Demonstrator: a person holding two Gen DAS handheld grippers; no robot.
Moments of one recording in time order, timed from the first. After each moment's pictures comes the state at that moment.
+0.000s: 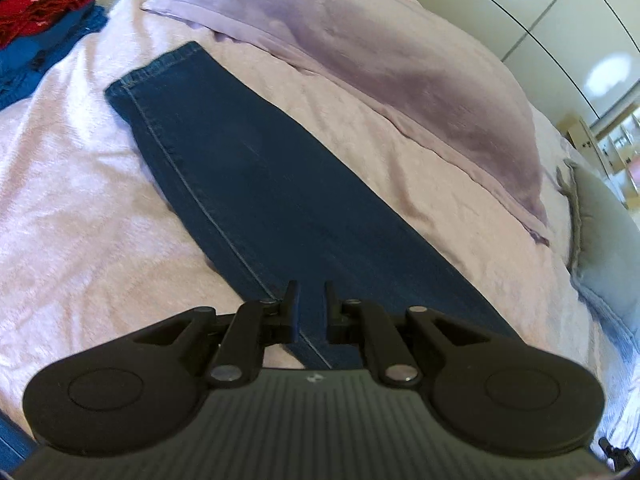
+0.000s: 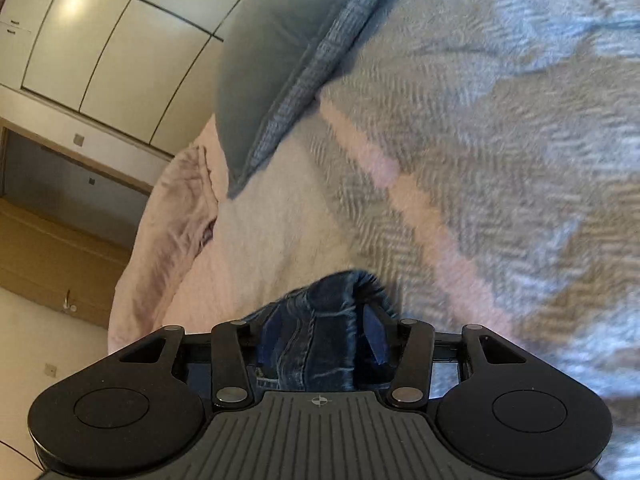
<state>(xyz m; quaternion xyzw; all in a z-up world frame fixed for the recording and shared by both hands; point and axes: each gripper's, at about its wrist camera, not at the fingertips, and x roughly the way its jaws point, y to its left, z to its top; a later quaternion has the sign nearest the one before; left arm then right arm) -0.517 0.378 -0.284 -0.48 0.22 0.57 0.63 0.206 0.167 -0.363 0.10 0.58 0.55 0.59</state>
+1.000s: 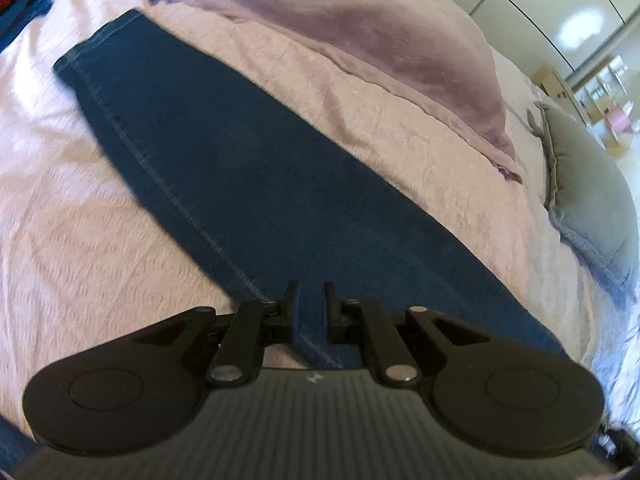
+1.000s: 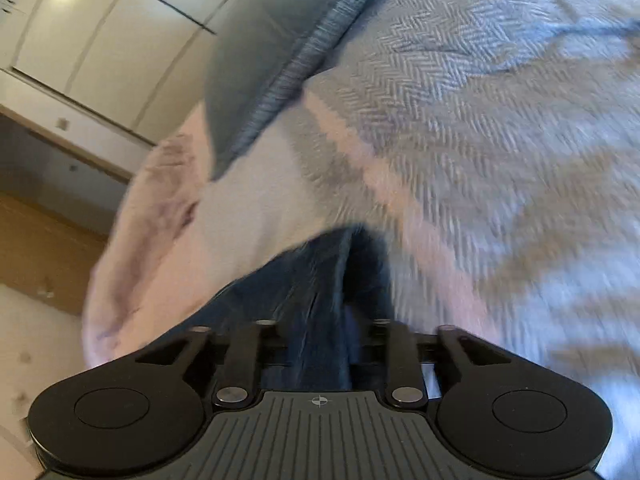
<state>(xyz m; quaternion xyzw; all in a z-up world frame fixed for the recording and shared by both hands) -0.467 0.348 -0.301 -0.50 0.25 0.52 0.65 0.184 0.120 -0.350 0.07 0.58 0.55 0.60</state>
